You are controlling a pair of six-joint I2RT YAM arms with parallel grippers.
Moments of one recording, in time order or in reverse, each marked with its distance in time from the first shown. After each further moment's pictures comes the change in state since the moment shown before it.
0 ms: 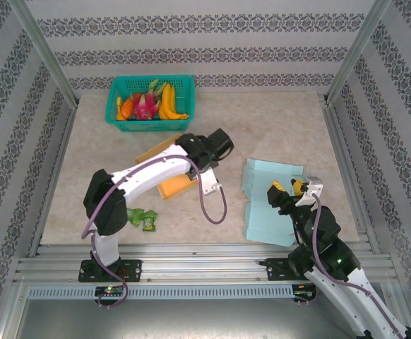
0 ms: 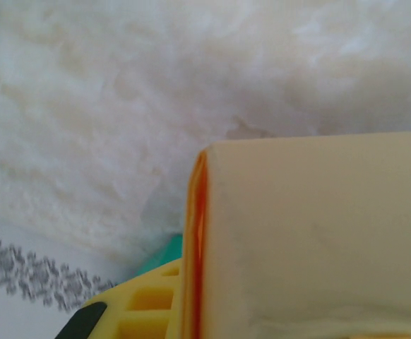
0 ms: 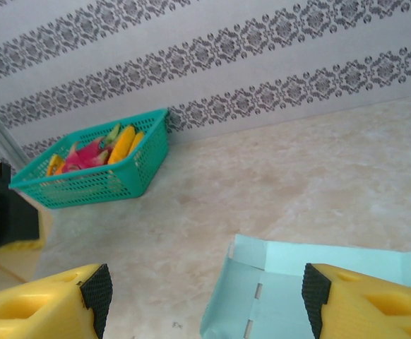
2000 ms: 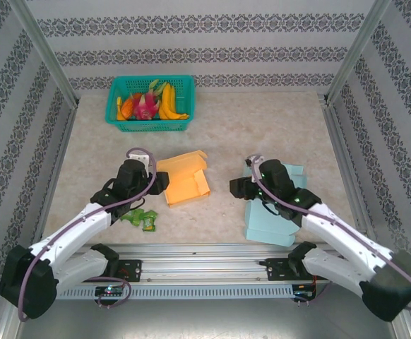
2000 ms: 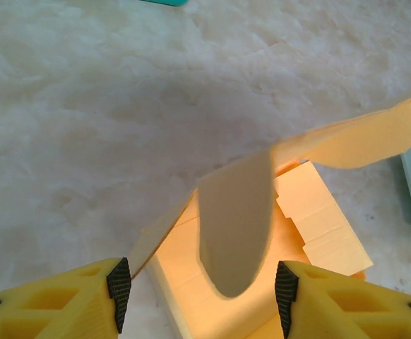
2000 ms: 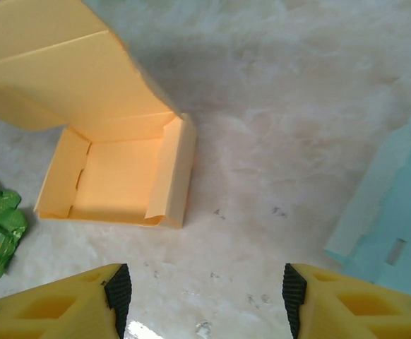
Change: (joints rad) left arm 0.397 -0.872 -1.127 0.910 0.360 -2.299; right arm 0.000 0.953 0.323 0.061 -0.469 0.035
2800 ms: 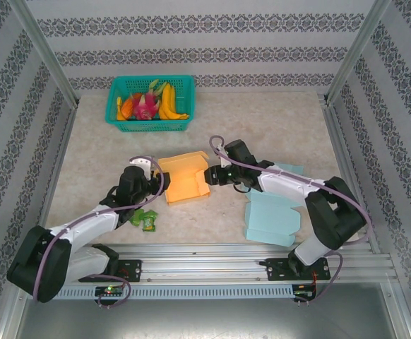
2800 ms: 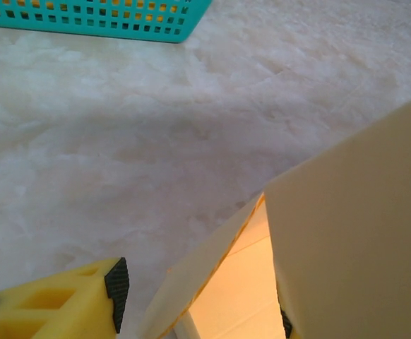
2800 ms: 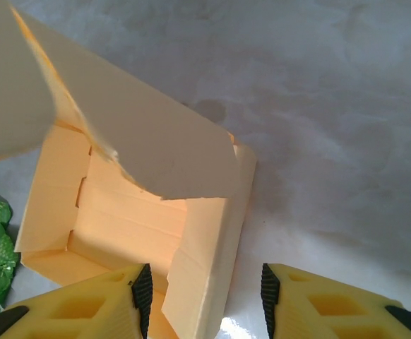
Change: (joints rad) left arm 0.034 0.136 -0.171 0.444 -0.011 0.130; right arm 0.008 0.599 0.256 0.171 -0.171 0.018
